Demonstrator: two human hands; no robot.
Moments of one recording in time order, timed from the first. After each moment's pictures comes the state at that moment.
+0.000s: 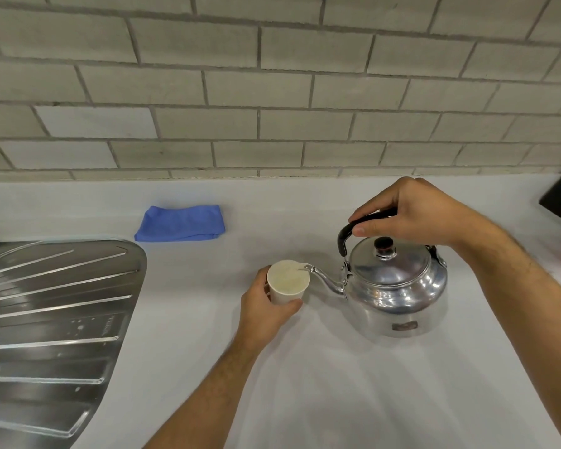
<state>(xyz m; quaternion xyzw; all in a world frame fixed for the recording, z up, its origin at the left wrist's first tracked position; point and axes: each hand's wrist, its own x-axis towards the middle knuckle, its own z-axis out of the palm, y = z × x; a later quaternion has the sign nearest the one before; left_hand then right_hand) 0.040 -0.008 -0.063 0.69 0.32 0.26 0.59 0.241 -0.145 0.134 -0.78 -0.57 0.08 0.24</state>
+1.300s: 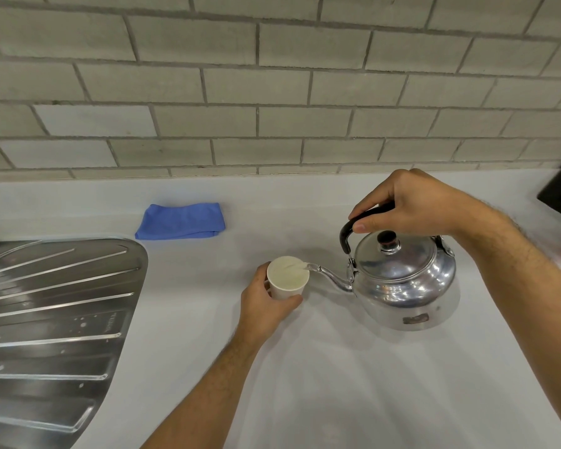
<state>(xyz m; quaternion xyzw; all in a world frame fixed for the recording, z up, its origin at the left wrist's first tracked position) 0.040 -0.006 -0.065 0.70 0.33 0.26 0.58 0.233 -0.144 0.147 -0.80 -0.57 0.09 0.18</state>
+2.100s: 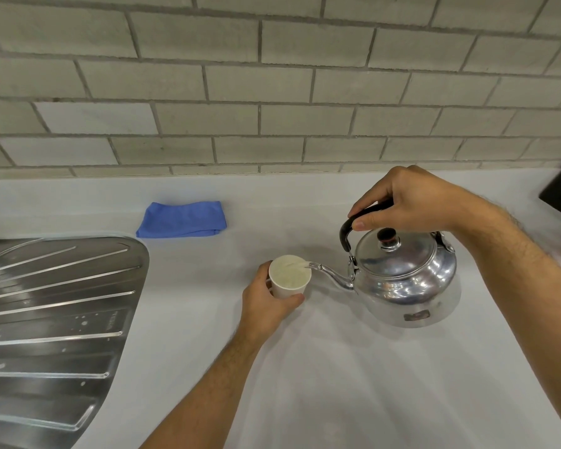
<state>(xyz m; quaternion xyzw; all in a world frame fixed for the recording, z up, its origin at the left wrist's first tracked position) 0.040 -0.005 -0.062 0.70 0.33 0.25 0.58 0.232 -0.137 0.148 -0.80 -0.56 0.09 0.17</state>
